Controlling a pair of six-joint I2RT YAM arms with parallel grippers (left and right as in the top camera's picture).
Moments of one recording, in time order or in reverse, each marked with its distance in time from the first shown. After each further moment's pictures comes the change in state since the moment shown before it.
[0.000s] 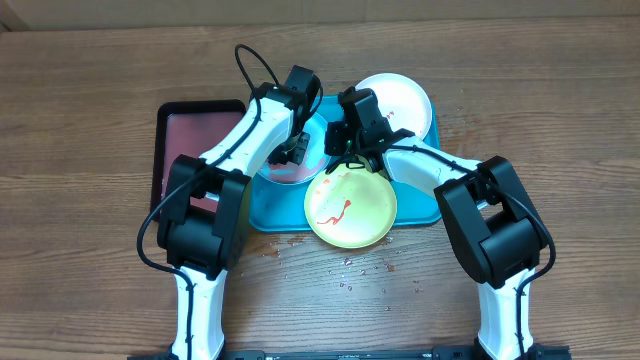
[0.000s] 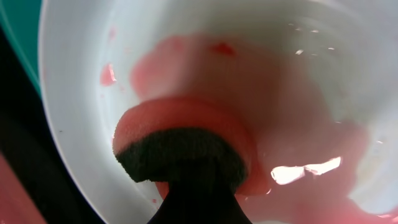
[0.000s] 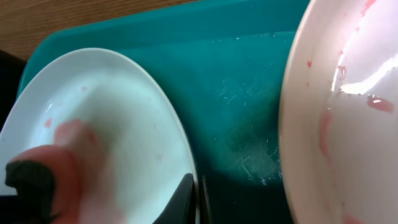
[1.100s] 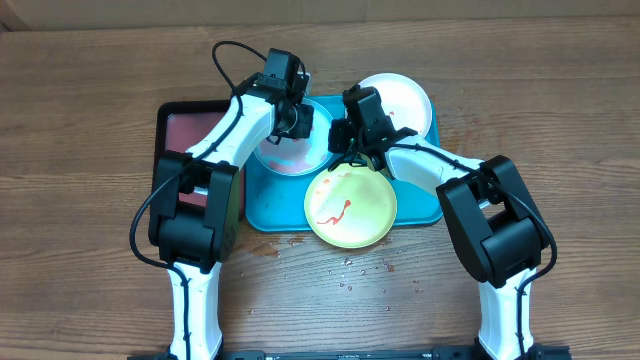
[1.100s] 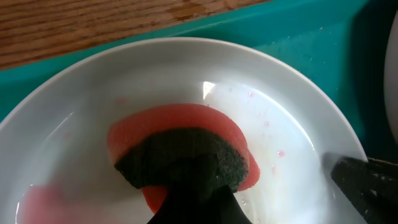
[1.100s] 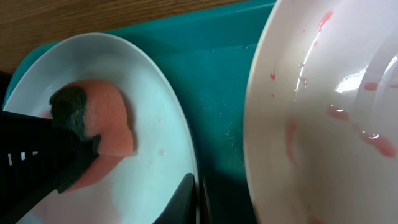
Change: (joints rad) left arm 0.066 0.016 -0.011 0.343 0.376 -0.019; right arm -0.008 0.000 0.001 -0.002 0.025 0.004
